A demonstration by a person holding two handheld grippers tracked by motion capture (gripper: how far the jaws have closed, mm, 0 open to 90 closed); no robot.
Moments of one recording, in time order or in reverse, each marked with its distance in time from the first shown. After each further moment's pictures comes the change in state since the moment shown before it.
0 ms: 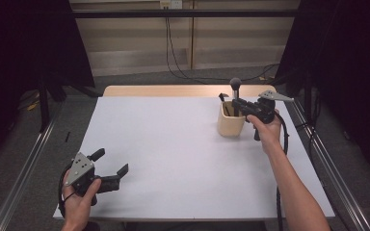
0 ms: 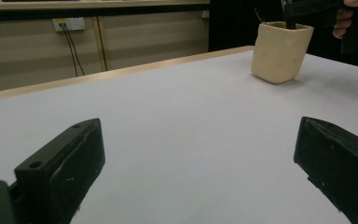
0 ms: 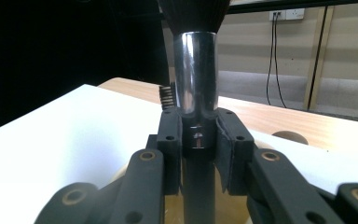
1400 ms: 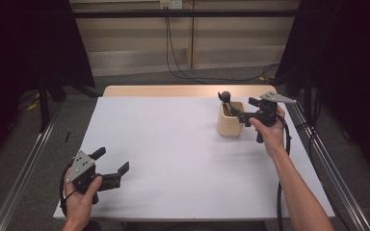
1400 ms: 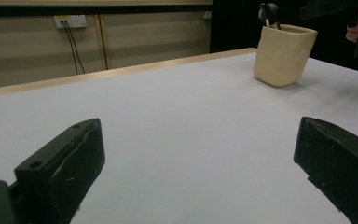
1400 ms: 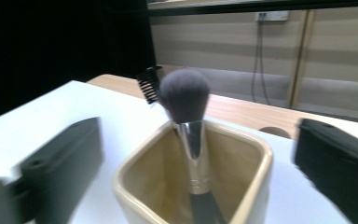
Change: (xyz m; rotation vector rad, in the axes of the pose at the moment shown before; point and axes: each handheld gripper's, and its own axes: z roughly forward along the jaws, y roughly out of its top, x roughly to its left) left arm 0.001 0.001 0.004 0.001 0.005 -0.017; right arm 0.011 0.003 -0.012 0.010 -0.064 -0.026
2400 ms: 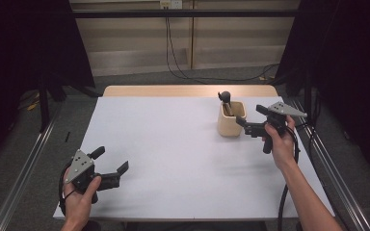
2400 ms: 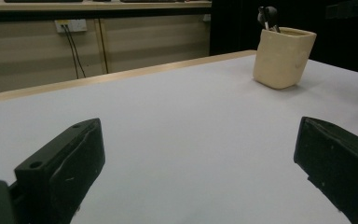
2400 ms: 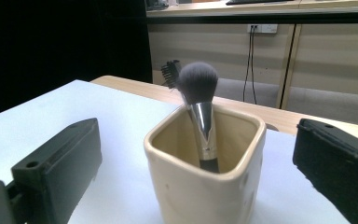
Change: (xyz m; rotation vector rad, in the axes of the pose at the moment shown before) left arm 0.002 0.002 -0.002 -0.018 0.001 -0.009; right arm 0.021 -0.011 -0.043 -0.039 -0.030 -0.029
